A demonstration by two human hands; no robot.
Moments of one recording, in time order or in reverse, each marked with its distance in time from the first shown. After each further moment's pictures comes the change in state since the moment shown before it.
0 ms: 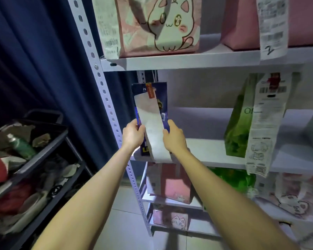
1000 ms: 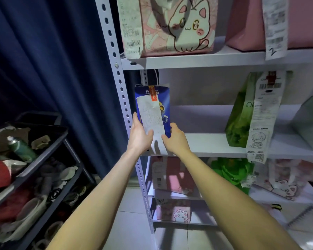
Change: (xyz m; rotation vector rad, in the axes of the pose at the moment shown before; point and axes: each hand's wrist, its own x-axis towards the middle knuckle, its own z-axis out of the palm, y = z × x) left_hand -0.036 -0.005 -0.044 -0.020 -0.123 0.094; right_hand -0.034 -0.016 0.030 -0.044 0.012 0.003
